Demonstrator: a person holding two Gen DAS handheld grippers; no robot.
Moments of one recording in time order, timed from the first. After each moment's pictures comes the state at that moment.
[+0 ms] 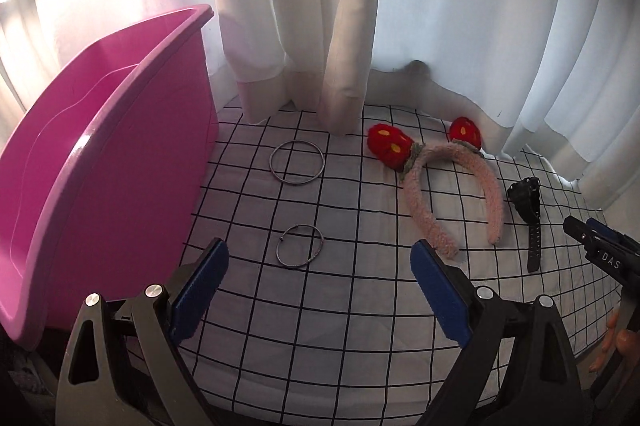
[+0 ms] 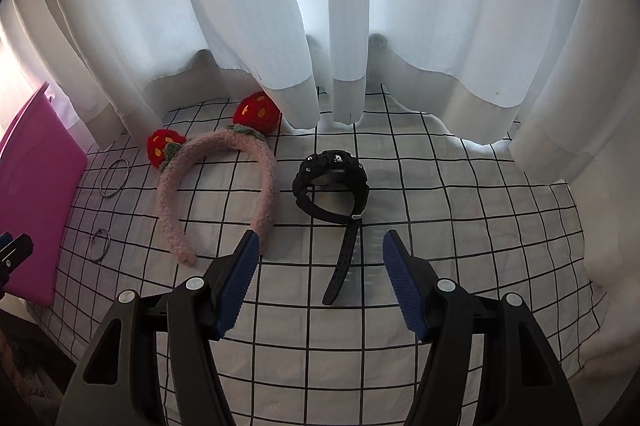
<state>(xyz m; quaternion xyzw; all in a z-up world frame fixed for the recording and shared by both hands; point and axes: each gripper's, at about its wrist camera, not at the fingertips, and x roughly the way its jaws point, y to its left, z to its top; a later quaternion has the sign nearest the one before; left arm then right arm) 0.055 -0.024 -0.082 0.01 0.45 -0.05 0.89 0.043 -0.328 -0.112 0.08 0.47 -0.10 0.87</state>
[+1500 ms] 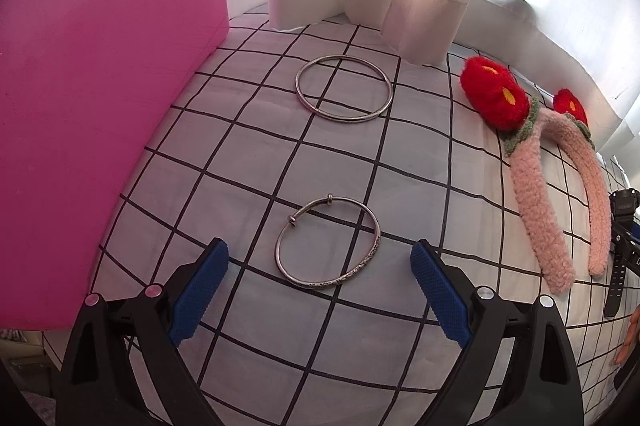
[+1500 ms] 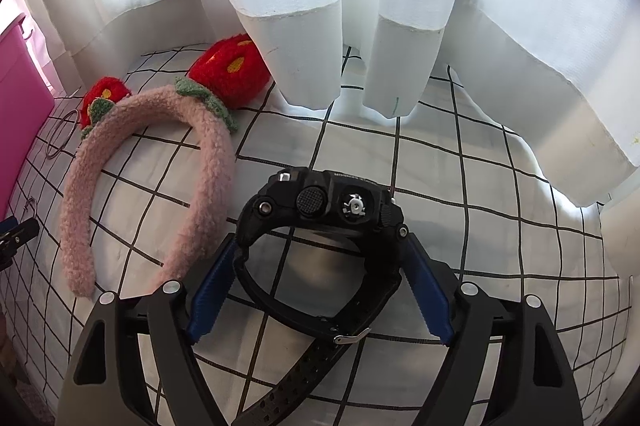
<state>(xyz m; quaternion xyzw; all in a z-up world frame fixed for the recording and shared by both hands) 0.116 -0.014 -0.206 -0.03 0.50 0.03 0.86 0.139 -0.352 -0.204 0.01 0.50 -0.02 0.86</state>
